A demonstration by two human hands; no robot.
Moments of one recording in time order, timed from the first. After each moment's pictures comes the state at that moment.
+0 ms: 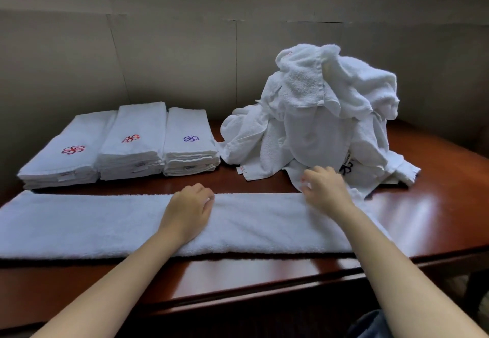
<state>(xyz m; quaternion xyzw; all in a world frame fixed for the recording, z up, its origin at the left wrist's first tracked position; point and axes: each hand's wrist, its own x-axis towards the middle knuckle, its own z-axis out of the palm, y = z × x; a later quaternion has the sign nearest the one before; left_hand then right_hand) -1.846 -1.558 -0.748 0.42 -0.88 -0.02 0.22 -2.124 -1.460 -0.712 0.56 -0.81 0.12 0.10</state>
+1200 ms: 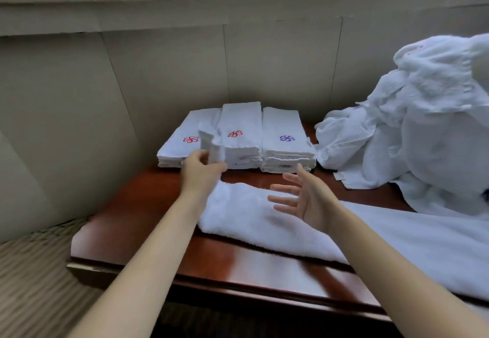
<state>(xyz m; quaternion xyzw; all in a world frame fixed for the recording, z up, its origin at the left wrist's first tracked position) -1.717 -1.559 -0.663 0.58 -0.51 -0.35 0.54 -1.925 -1.532 -0.702 0.32 -0.46 0.50 -0.66</state>
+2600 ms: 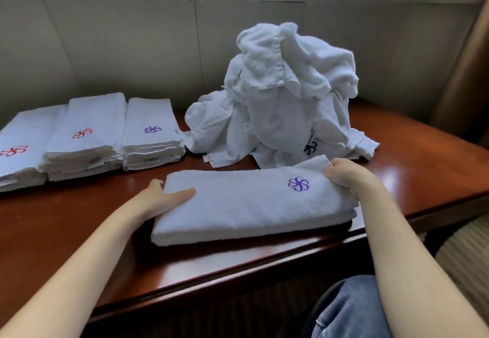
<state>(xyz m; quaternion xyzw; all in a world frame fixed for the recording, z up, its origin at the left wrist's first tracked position) -1.861 -1.562 -0.719 0.60 -0.69 -0.39 0.10 -2.192 -1.393 -0.688 0.31 -0.88 0.28 -0.22</state>
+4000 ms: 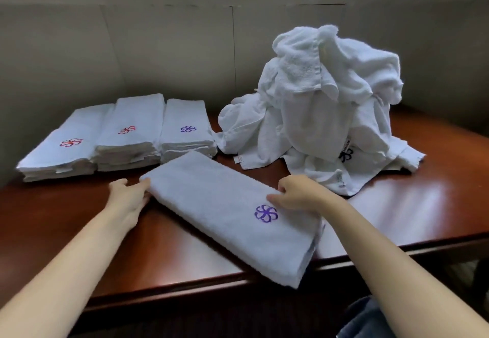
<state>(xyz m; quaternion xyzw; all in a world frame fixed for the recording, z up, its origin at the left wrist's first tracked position) -1.793 -1.579 -0.720 0.56 -0.37 -0.56 0.49 -2.088 -1.459 -0.707 0.61 -0.78 0.05 -0.13</state>
